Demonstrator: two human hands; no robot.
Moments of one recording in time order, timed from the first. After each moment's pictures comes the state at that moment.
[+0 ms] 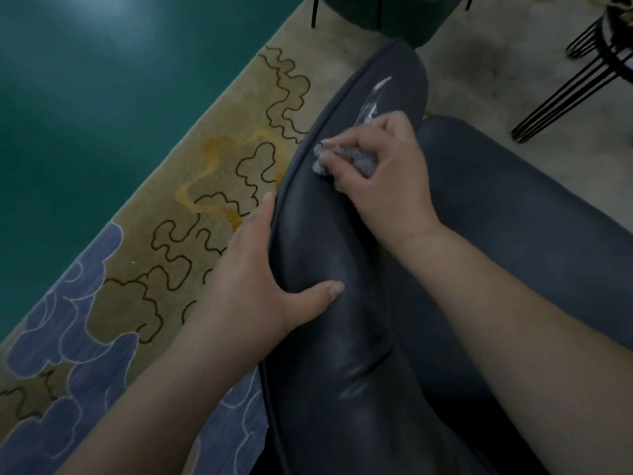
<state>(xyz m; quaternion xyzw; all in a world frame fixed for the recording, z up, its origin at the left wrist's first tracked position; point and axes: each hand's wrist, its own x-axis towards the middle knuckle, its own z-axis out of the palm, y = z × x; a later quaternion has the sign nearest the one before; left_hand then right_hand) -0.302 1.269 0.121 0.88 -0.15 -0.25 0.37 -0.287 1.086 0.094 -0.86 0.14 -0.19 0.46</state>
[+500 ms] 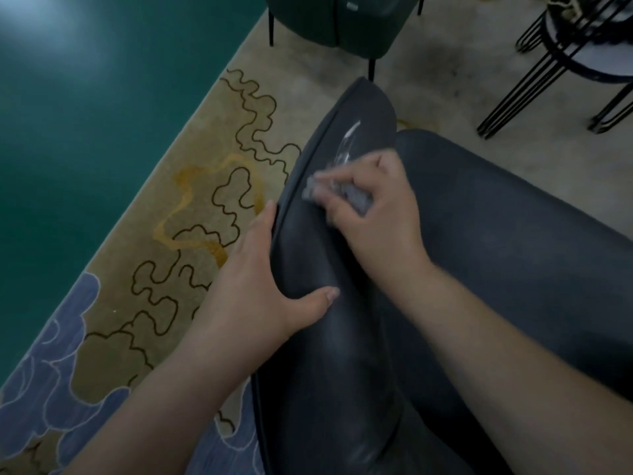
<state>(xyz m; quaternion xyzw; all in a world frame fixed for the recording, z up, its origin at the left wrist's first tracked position) -0.240 1.234 0.115 0.88 -0.22 -0.27 0.33 -0.271 1.069 0.084 -0.82 0.21 -0.23 0.49</state>
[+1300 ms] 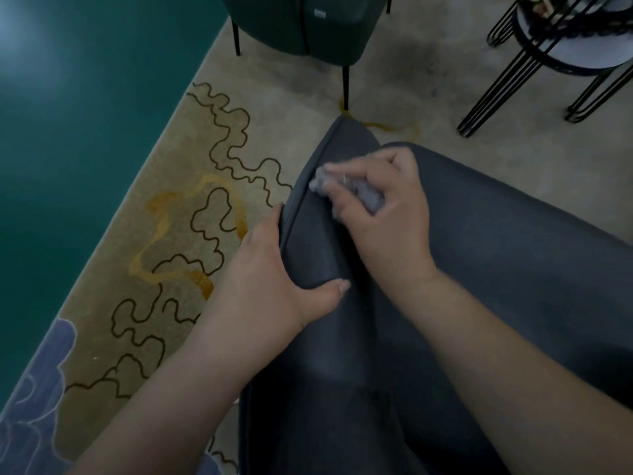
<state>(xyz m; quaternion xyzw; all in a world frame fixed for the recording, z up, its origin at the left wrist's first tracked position) -0.170 1.167 0.098 0.85 -0.25 -0.29 0.35 -0.220 1.021 0.068 -0.79 0.27 -0.29 0.48</state>
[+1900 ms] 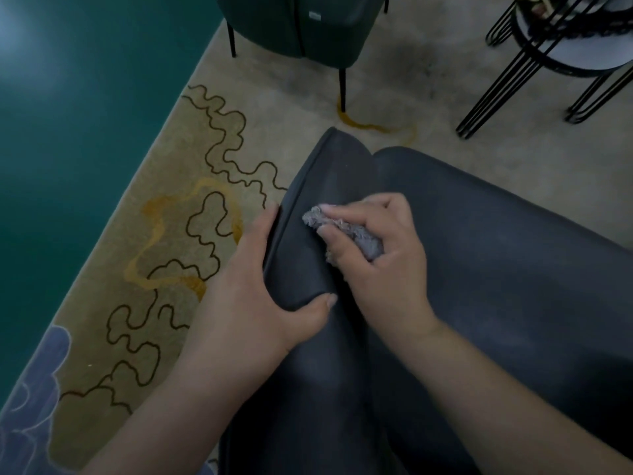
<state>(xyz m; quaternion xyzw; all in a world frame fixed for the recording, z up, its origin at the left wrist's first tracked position) -0.171 1.167 0.091 0.84 -0.25 -0.27 0.41 -0.240 1.025 0.054 -0.77 0.23 -0.29 0.52</state>
